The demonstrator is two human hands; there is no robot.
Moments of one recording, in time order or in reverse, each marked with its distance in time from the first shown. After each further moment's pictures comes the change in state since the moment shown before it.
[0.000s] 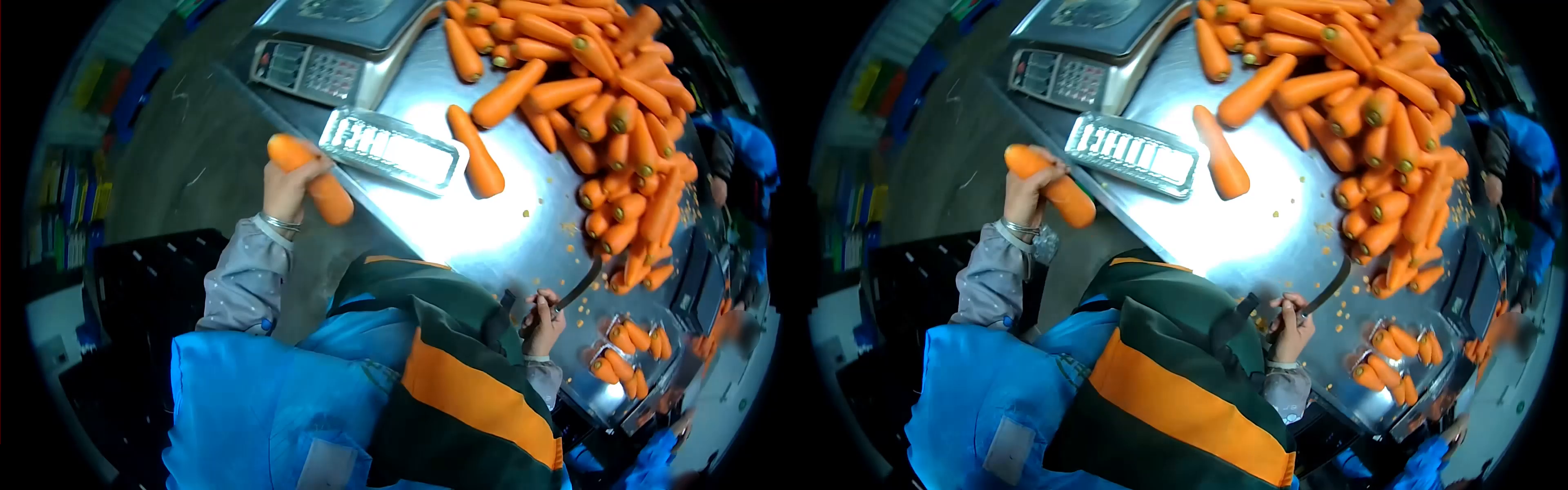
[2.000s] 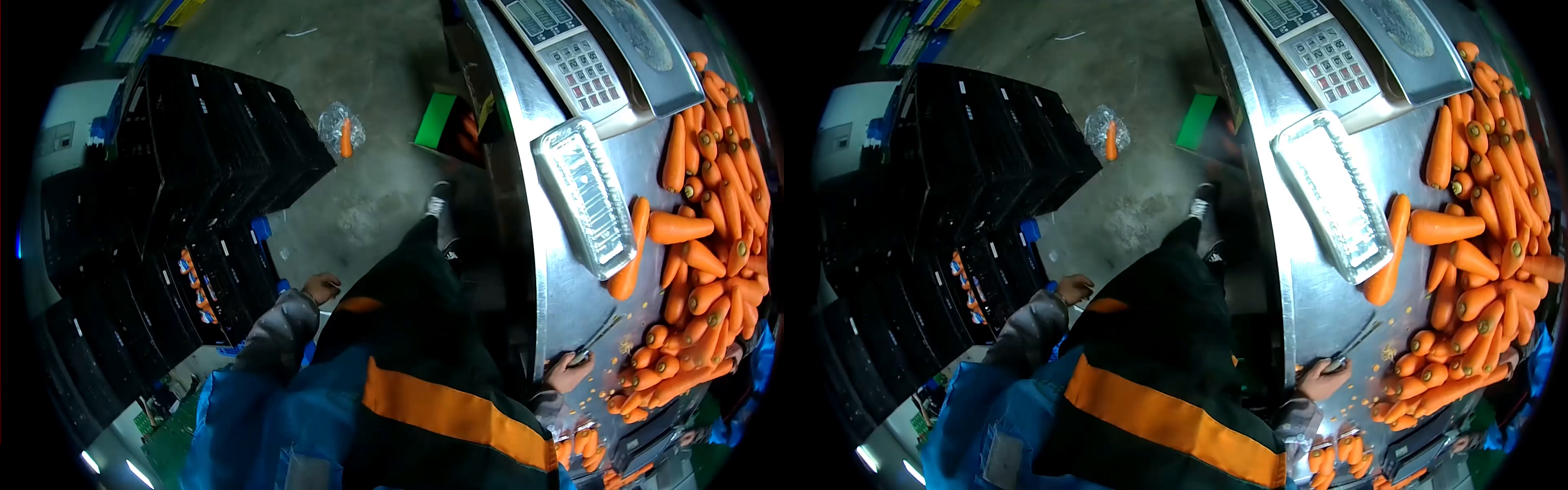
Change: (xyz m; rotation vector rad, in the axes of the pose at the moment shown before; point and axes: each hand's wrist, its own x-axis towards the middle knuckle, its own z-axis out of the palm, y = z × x) left_hand -0.335 -0.245 -0.226 0.339 0.194 -0.959; right_hand 0.050 0.075 0.015 -1.138 -0.036 -0.532
